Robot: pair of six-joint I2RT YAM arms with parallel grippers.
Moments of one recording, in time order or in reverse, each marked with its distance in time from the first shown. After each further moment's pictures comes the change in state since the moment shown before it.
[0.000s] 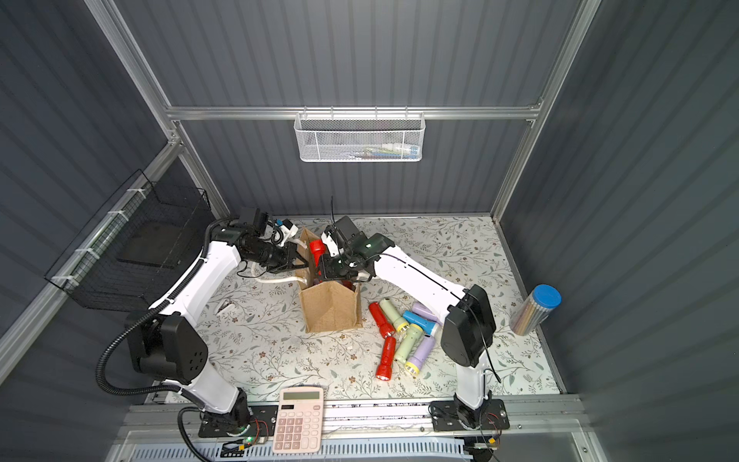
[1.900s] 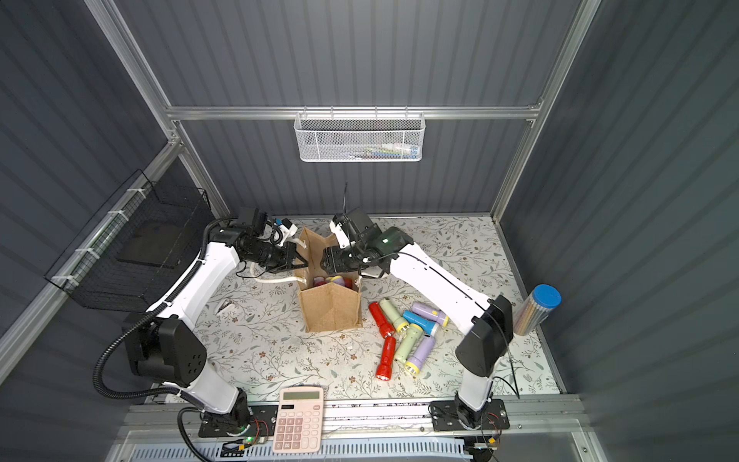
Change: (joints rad) left arm -0.002 -0.021 -0.006 0.003 -0.006 0.000; right arm -0.023 -0.173 -0.011 -0.050 0.112 -0.080
